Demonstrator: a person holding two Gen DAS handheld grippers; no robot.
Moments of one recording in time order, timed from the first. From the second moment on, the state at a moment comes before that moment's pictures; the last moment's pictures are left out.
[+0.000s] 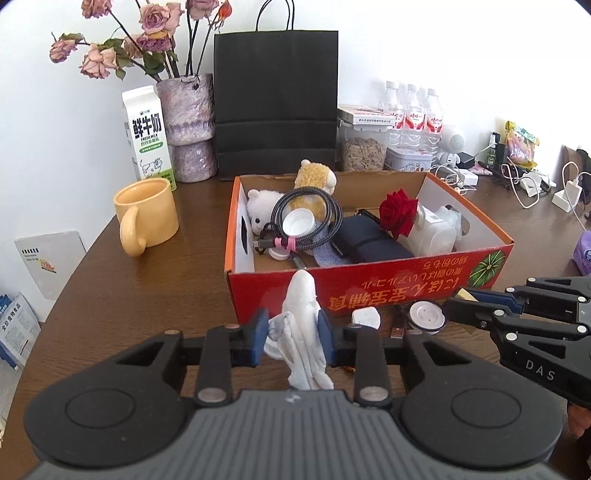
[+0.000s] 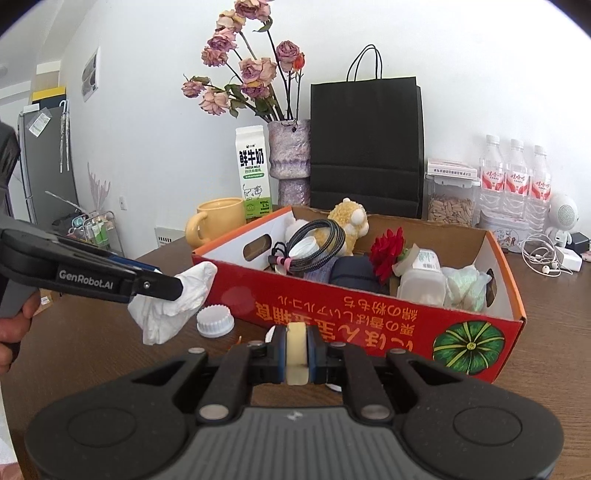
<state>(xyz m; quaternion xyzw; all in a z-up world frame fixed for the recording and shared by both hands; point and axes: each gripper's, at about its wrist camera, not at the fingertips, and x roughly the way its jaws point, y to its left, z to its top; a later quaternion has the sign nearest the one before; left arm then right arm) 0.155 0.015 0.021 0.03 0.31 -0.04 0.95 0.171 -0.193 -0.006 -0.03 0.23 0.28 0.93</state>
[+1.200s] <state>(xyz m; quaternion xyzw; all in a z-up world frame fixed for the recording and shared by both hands) 0.287 -0.026 0.049 0.01 0.27 -0.06 0.96 0.297 -0.205 0.031 -0.01 0.17 0.25 0.95</state>
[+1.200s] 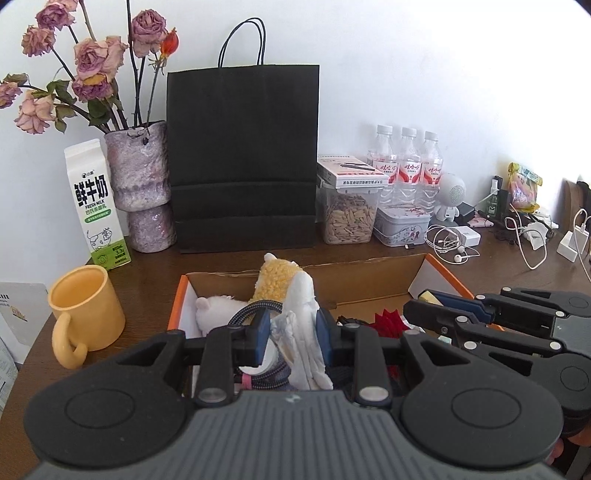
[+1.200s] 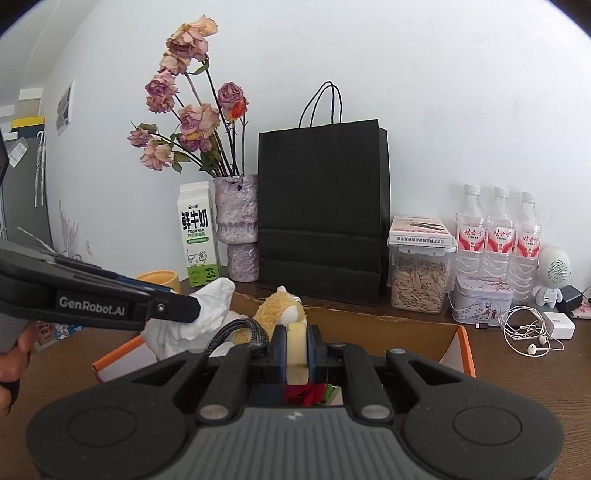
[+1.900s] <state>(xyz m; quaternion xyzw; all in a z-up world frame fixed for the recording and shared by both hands) 0.330 -0.020 0.018 -0.02 0.28 -0.05 0.96 0.335 -0.212 0.009 -0.04 0.21 0.22 0.95</state>
